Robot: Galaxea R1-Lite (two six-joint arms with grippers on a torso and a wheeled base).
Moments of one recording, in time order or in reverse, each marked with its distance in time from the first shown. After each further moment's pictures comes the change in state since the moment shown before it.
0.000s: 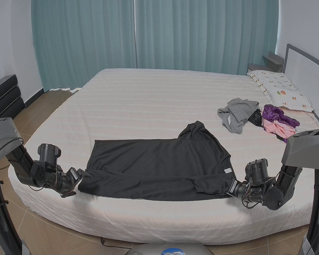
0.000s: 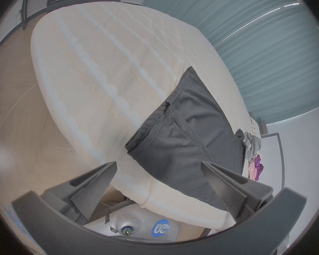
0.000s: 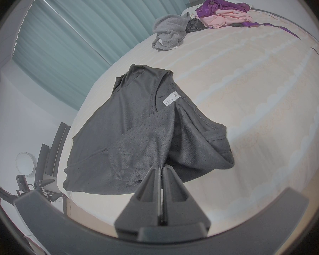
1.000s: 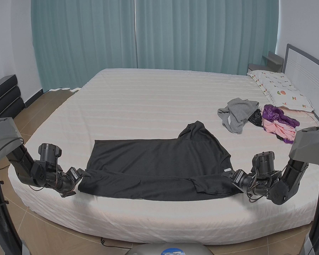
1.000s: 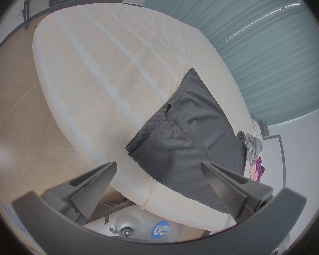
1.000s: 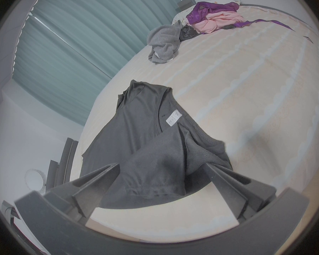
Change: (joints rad) left arm -0.004 0.002 -0.006 0.001 0.023 -0.015; right arm -0.045 -0.055 -0.011 -0.007 0.023 0.084
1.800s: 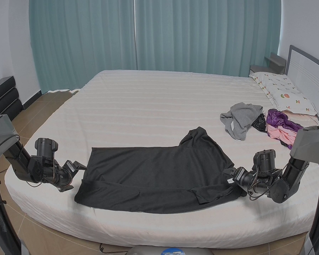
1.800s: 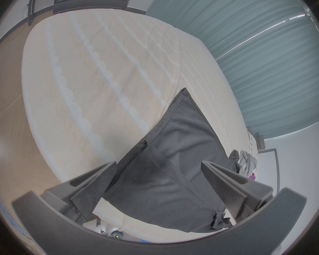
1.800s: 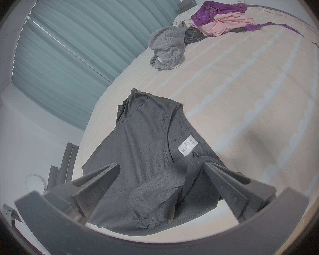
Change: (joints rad) left arm 0.017 -0.030 -0.030 0.001 0.009 -0.063; right arm -0.013 -0.003 -0.018 0.000 -0.001 0.007
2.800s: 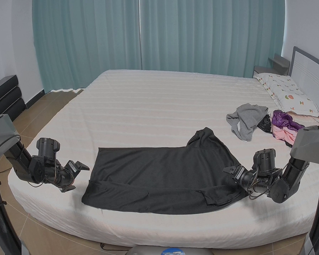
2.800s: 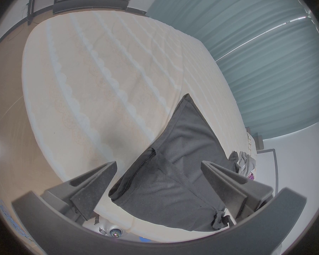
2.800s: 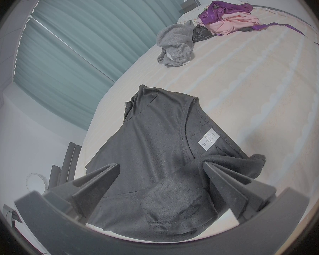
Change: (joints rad) left arm -0.018 -0.006 0.003 0.000 0.000 -0.008; right arm 0.005 -0.006 -0.001 -0.012 -0.008 0.008
